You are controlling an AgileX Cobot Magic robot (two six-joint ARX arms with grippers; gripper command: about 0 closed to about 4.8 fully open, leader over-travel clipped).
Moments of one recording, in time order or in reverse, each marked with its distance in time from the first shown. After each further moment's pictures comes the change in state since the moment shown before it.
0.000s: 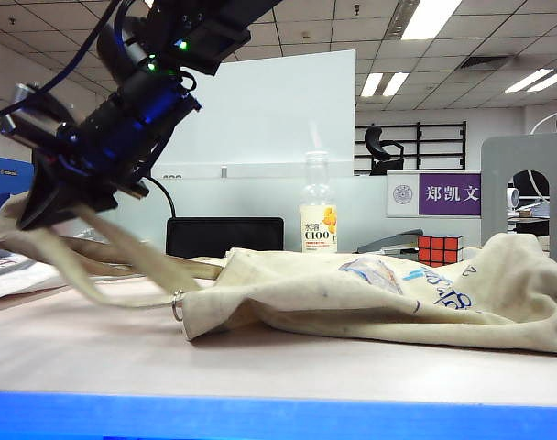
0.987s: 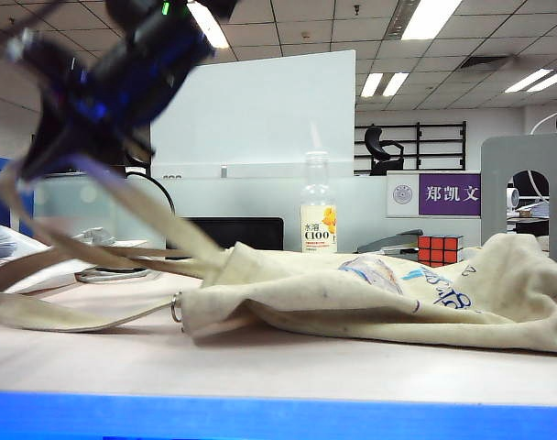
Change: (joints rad) left arm 0.000 0.000 0.000 0.001 0.000 0.000; right arm 0.001 -0.105 0.000 -0.151 -0.060 0.000
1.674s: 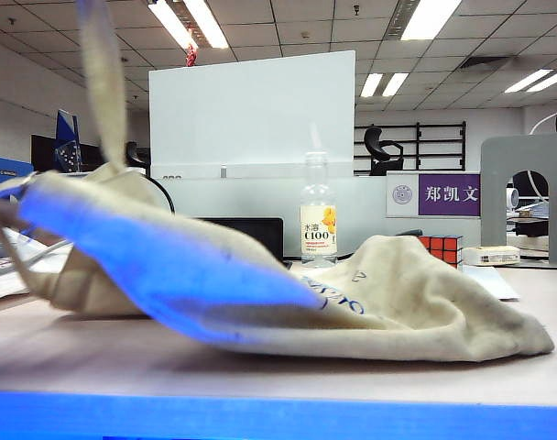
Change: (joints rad) left arm 0.000 0.000 0.000 0.060 0.132 0.079; right arm 0.039 -0.273 0.002 -0.134 -0.068 0.001
